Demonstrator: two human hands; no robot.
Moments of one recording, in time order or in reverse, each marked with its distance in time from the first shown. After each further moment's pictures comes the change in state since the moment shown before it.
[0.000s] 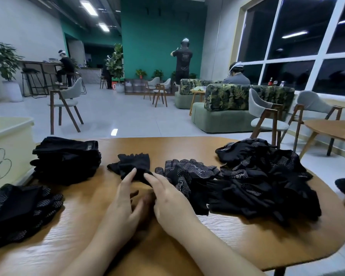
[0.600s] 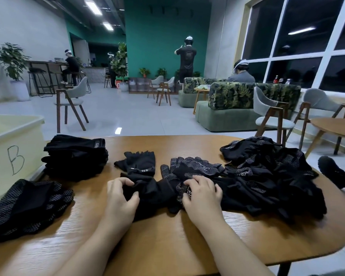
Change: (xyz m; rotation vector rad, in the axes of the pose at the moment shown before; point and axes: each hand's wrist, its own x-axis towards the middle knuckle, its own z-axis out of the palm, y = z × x) left_hand 0.004 -0.004 -0.012 -0.106 0.181 -0.210; right_hand -0.017 0.032 -0.012 -0.228 0.094 0.464
